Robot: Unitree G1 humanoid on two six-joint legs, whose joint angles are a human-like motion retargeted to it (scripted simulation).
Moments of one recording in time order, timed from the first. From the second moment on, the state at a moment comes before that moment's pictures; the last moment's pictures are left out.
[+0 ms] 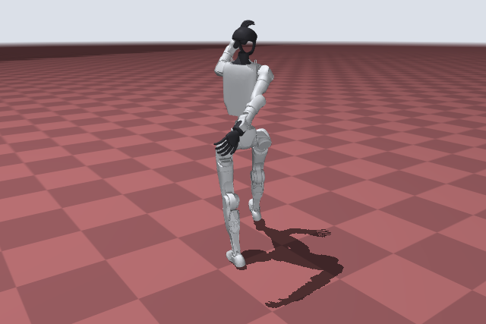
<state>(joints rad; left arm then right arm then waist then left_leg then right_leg) -1.15 0.77 -0.02 0.25 0.46 -0.55 0.27 0.88 -0.17 -0.53 1.70 -0.37 0.04 0.12 -0.80 0.08 0.10 0.21 0.09 0.09 0.17 -0.23 -0.13 -0.43 -0.02 -0.17 0.07 0.07 -0.18</state>
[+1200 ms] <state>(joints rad) -0.30 -0.03 0.03 1.36 0.84 -0.21 1.12 -0.60 -0.27 0.16 1.15 -0.09 -0.04 0.98 -0.37 0.34 0.39 -0.50 0.41 0.13 0.06 0.25 -0.26 -0.75 -0.55 -0.64 1.03 -0.42 0.19</state>
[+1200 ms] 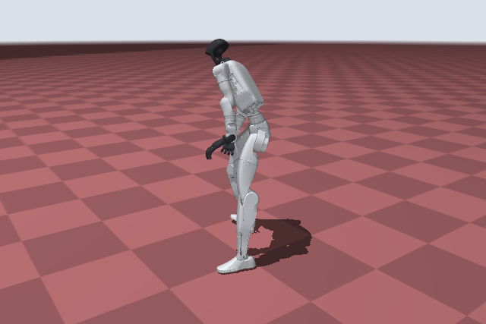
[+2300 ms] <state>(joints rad) -0.43 -0.06 -0.29 0.56 -0.56 -0.22 -0.44 -0.02 -0.40 0.05 -0.18 -0.53 -0.76 -0.99 -0.71 -0.01 0.30 0.19 -0.03 -0.08 0.21 -0.05 0.22 -0.67 0.04 -0.28 -0.02 0.07 -0.10</state>
